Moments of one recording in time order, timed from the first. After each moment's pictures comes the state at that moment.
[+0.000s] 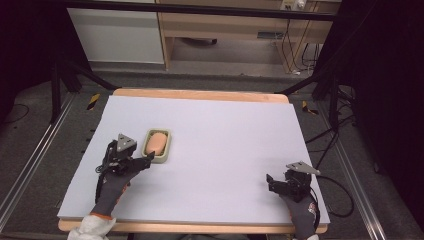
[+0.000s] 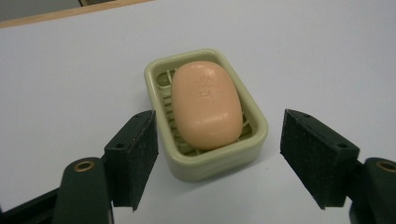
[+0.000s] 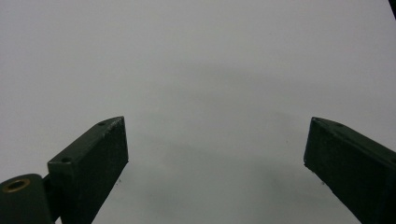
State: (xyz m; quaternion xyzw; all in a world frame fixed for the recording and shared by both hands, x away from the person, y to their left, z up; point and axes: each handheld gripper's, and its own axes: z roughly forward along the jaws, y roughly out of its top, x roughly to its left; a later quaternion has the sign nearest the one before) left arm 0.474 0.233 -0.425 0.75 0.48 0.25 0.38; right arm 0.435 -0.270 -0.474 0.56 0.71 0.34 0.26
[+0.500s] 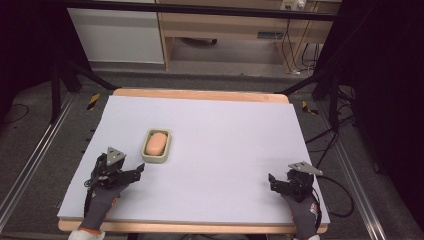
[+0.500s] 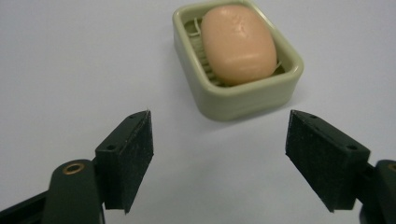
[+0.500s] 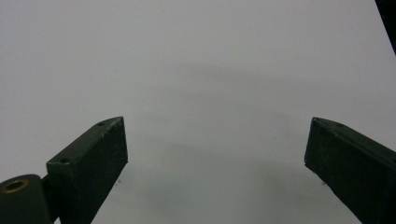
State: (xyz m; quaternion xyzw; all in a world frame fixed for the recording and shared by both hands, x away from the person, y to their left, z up) left arm 0.450 0.260 -0.452 0.75 0.49 0.26 0.35; right arm 0.434 -0.276 -0.474 0.57 0.70 0.34 0.27
